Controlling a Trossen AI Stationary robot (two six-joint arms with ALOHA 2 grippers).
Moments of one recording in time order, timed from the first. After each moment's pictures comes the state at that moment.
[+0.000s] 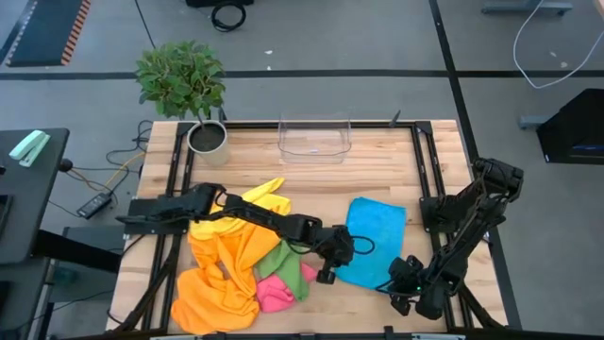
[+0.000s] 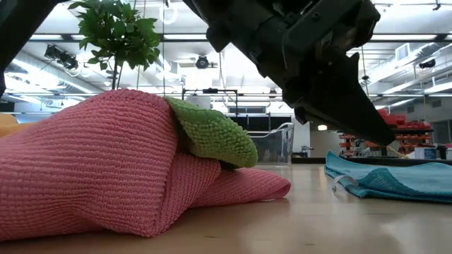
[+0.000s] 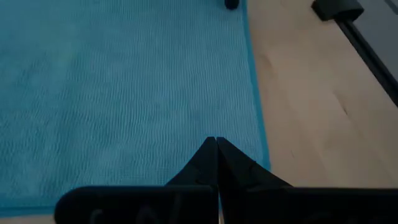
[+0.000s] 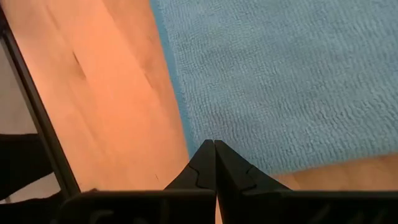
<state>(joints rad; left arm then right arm) -0.23 2.31 1.74 -0.18 0.15 -0.01 1.09 1.59 0.71 -0.35 0.39 1.69</state>
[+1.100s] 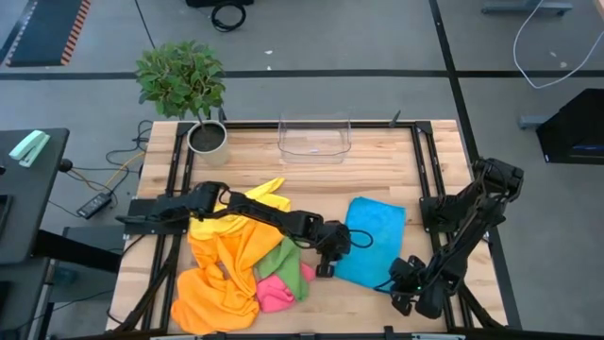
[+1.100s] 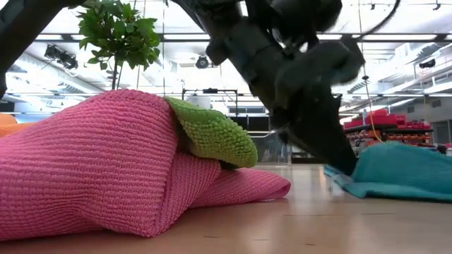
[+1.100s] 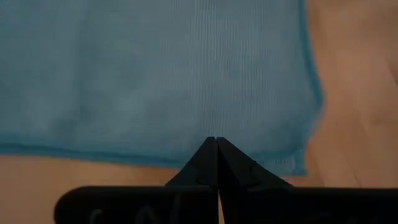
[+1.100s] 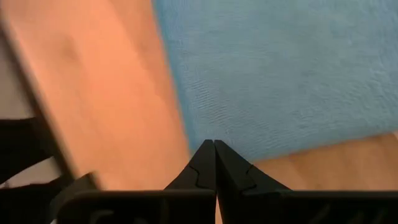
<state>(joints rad) -0.19 2.32 1.74 -0.26 0.14 -0.06 1.09 1.57 0.71 -0.36 0.33 1.67</state>
